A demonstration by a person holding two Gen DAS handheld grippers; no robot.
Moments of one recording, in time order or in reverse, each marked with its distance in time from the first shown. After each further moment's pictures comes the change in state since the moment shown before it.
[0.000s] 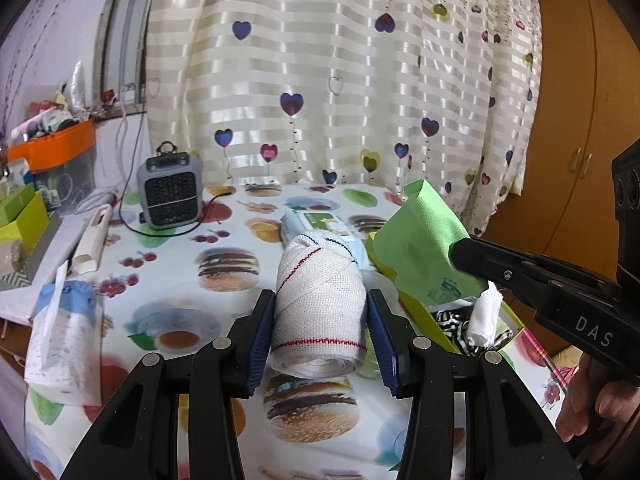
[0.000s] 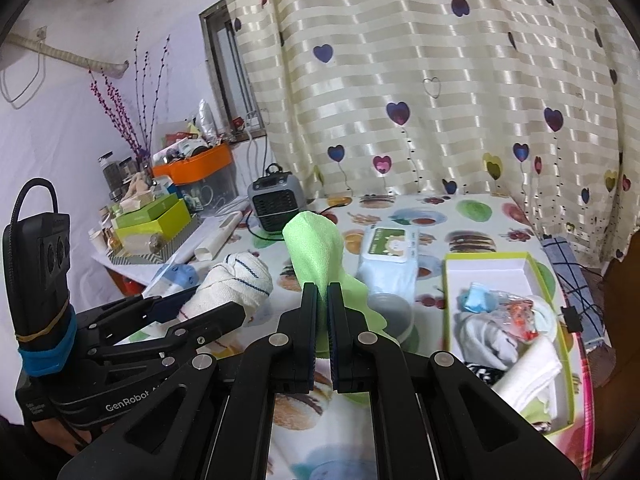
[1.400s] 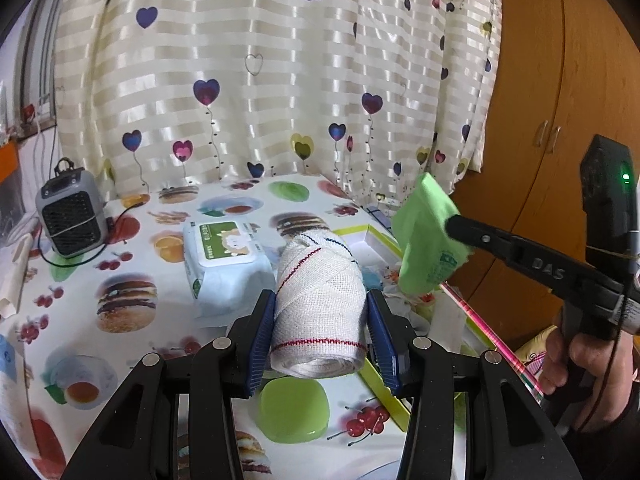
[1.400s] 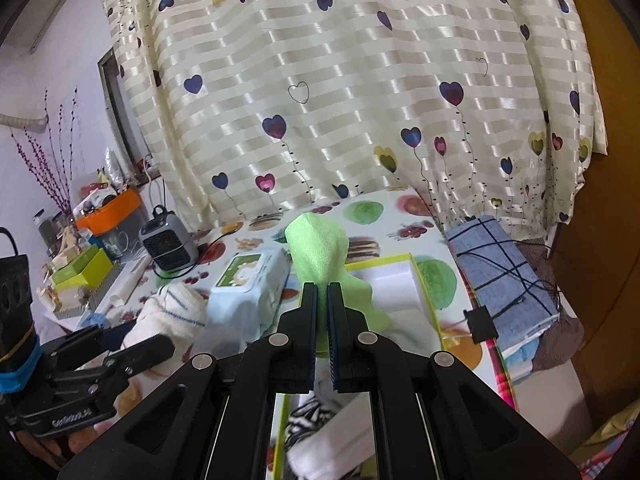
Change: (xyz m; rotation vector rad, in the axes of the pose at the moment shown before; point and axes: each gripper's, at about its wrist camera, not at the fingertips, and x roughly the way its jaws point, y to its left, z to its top) left arm 0.083 -0.077 0.026 0.087 0.058 -0.159; right arm 0.005 -0.149 0.012 0.161 -0.038 -0.191
